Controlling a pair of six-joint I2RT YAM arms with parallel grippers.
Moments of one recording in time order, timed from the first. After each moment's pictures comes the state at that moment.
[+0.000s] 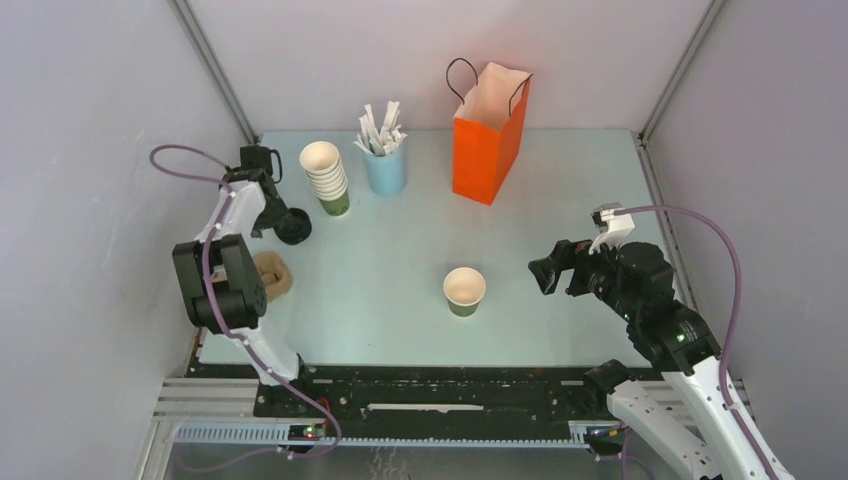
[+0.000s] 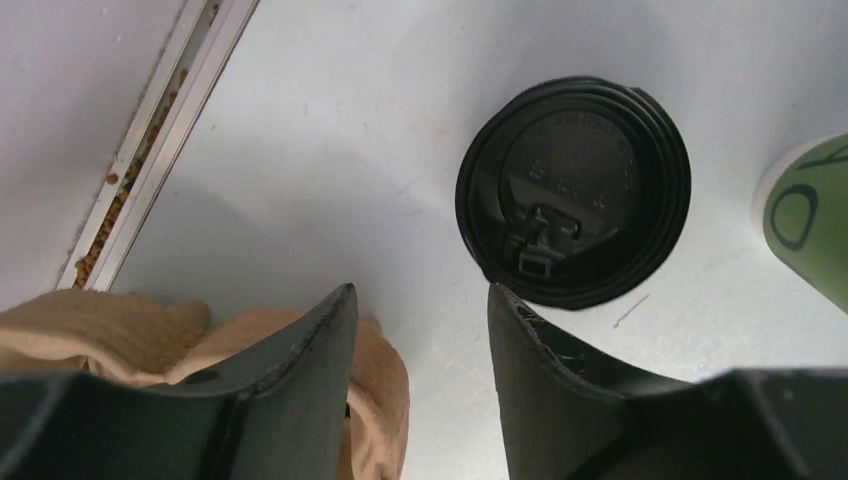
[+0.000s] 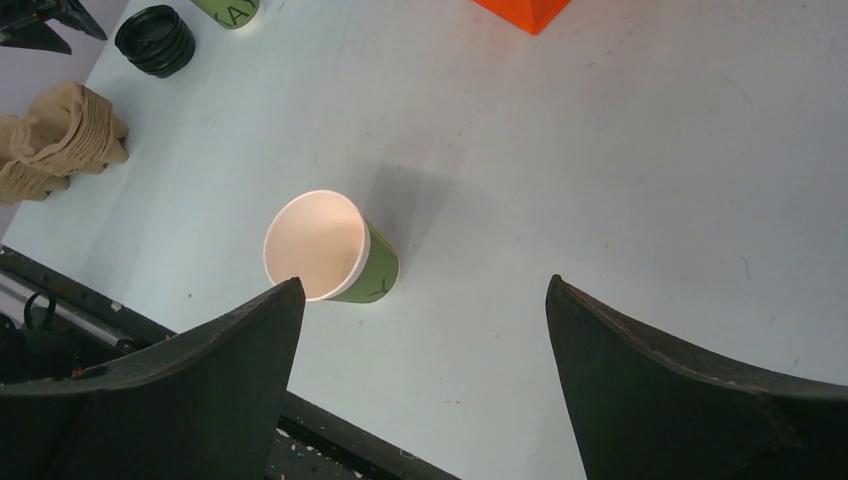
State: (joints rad) left arm 0.18 1.72 1.35 -0.73 -0.34 -0.38; right arm 0.44 0.58 0.85 -0.65 -0.04 0.31
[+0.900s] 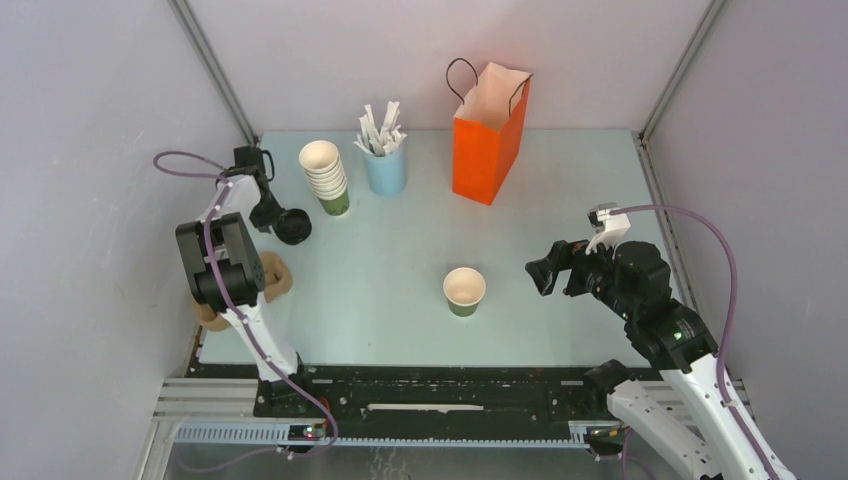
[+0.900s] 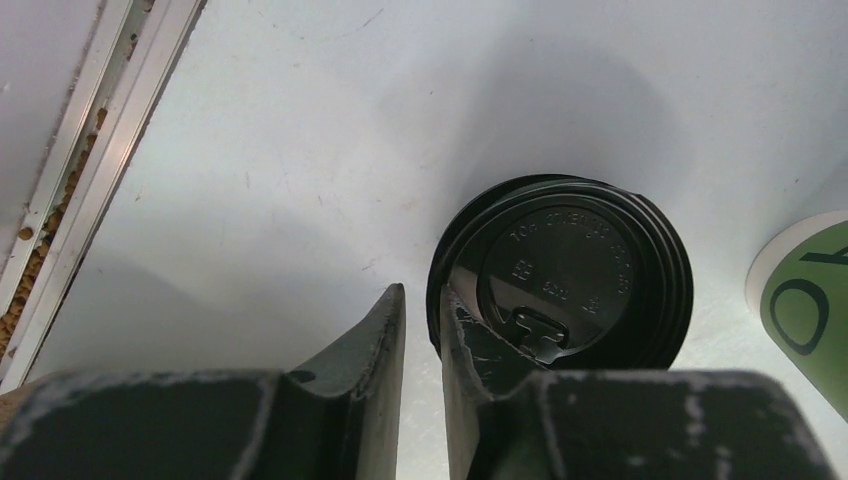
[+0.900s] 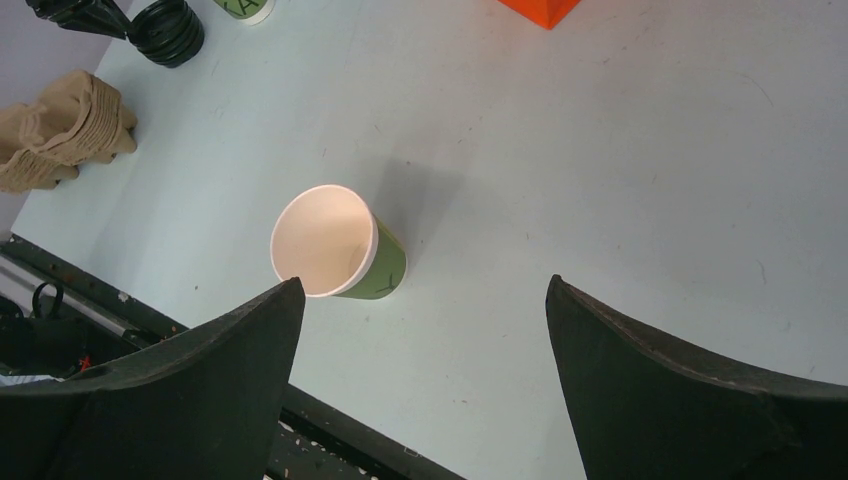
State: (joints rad) left arm 0.25 1.92 1.46 -0.69 -0.23 -0.36; right arm 0.45 0.59 0.84 -0.64 -0.06 0.31
